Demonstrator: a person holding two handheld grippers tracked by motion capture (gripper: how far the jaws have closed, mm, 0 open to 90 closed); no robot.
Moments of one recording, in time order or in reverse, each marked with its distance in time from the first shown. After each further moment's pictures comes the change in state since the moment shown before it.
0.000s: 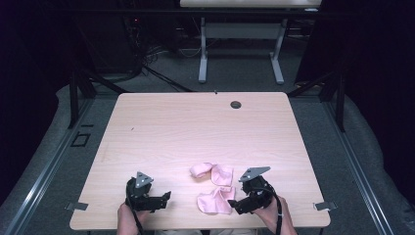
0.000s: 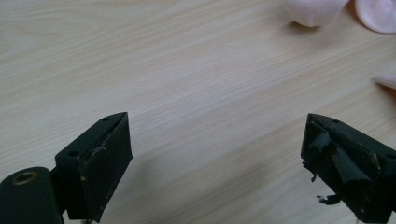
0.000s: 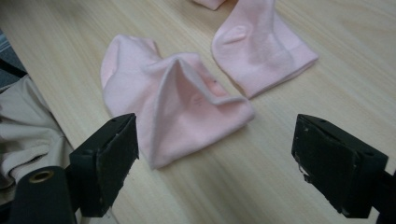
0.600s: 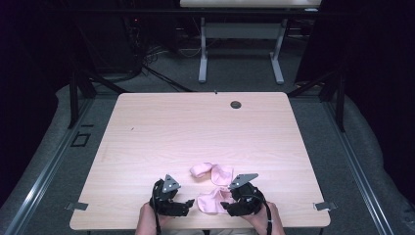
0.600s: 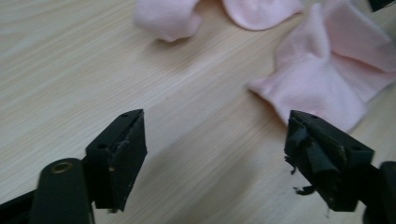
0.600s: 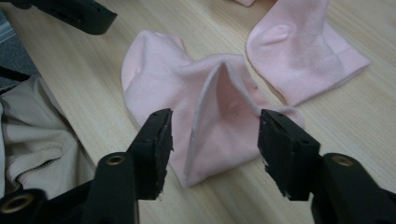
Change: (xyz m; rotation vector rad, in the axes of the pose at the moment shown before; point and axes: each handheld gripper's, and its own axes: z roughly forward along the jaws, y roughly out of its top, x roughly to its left) left arm -0.061 0.019 0.015 0.036 -0.180 0.175; right arm 0.024 0.002 0.019 0.009 -0.001 -0.029
